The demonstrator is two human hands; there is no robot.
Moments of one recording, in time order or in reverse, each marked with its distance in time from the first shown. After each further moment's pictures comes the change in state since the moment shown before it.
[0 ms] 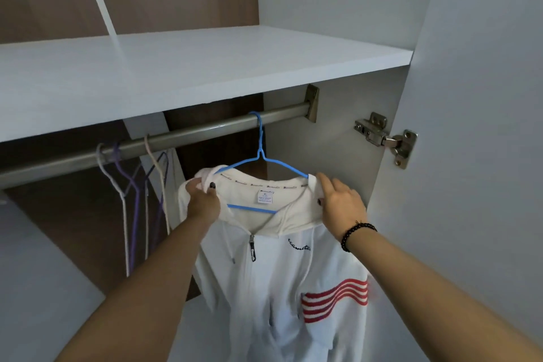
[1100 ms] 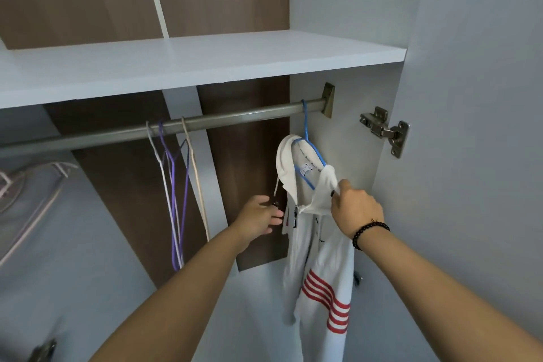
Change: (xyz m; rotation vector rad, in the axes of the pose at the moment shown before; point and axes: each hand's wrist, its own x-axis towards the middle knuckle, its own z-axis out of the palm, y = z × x) left_hand -0.134 0.001 0.021 0.027 -0.416 -0.060; right_hand -0.038 0.011 -0.025 0.129 -0.024 0.077
